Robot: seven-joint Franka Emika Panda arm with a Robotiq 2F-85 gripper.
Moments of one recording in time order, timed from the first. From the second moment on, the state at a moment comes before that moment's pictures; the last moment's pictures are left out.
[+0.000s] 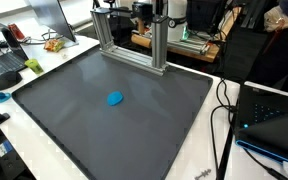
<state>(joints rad) -0.03 -0.20 0.01 -2.10 0.01 1.91 0.13</state>
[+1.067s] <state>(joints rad) 0.05 0.09 0.05 -1.71 -0.11 1.85 0.13</state>
